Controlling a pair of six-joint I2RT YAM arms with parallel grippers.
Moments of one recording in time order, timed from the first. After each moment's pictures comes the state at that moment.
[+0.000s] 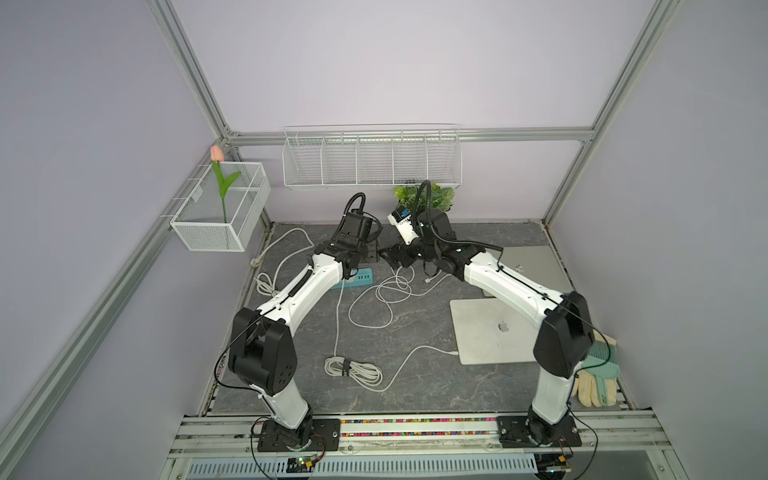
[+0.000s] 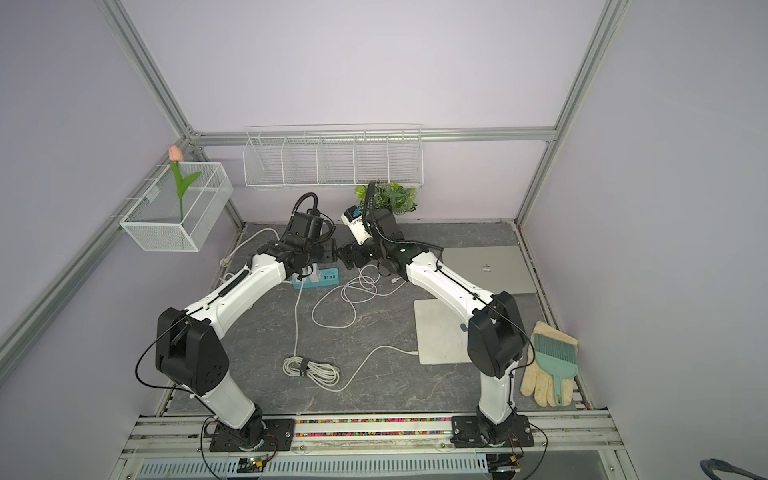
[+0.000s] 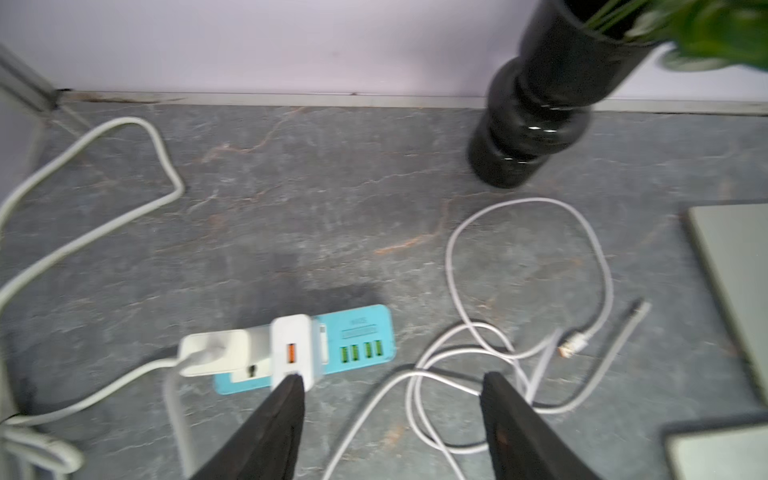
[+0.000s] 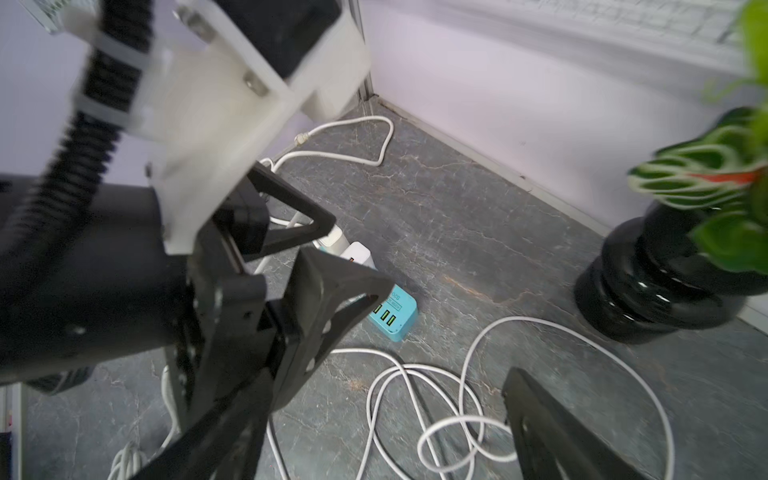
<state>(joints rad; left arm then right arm) -0.46 1.71 1.49 -0.58 -0.24 -0.31 0.69 1.93 1.72 -0.35 -0.20 0.04</state>
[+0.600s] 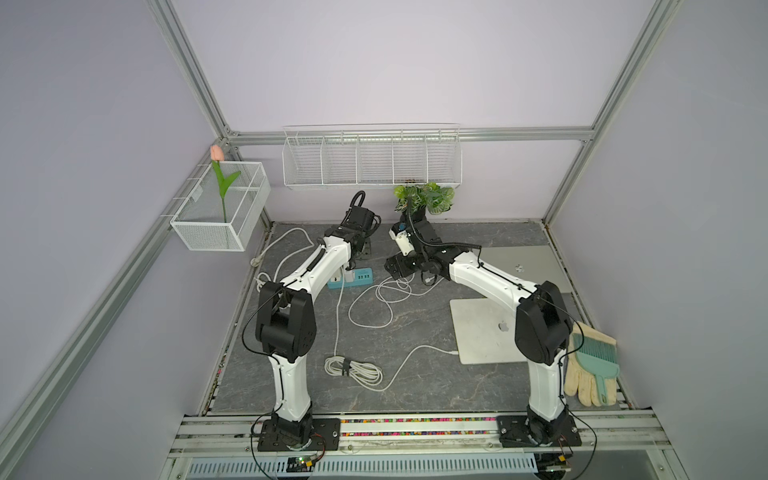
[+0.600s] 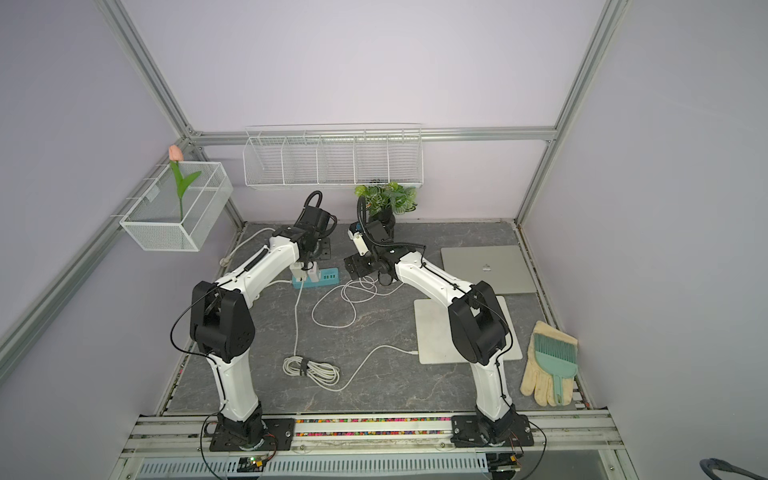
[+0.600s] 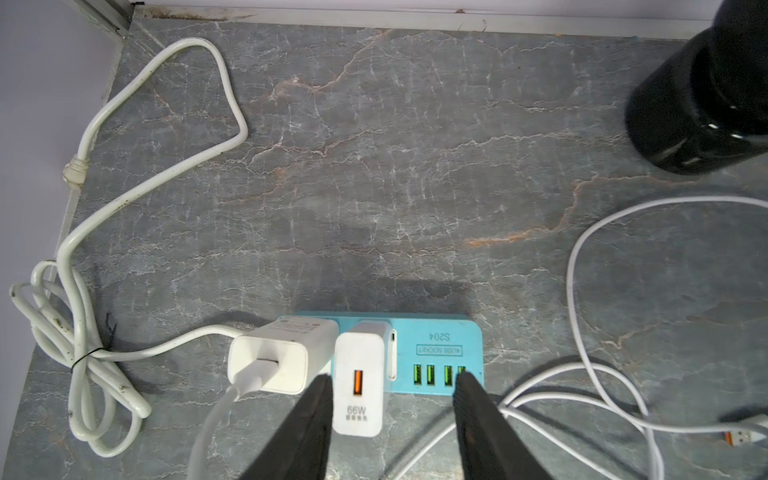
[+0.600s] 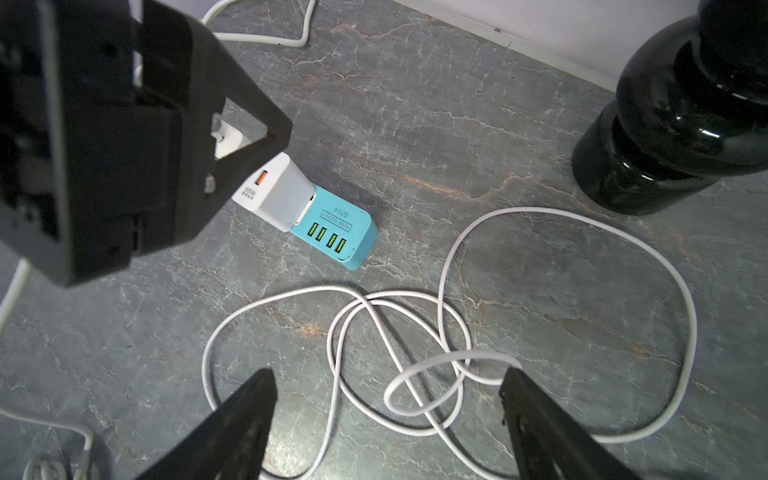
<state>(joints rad) -0.41 1.96 1.72 -0.79 -0.34 -0.37 0.69 2.01 1.71 -0.46 -0.09 0.11</state>
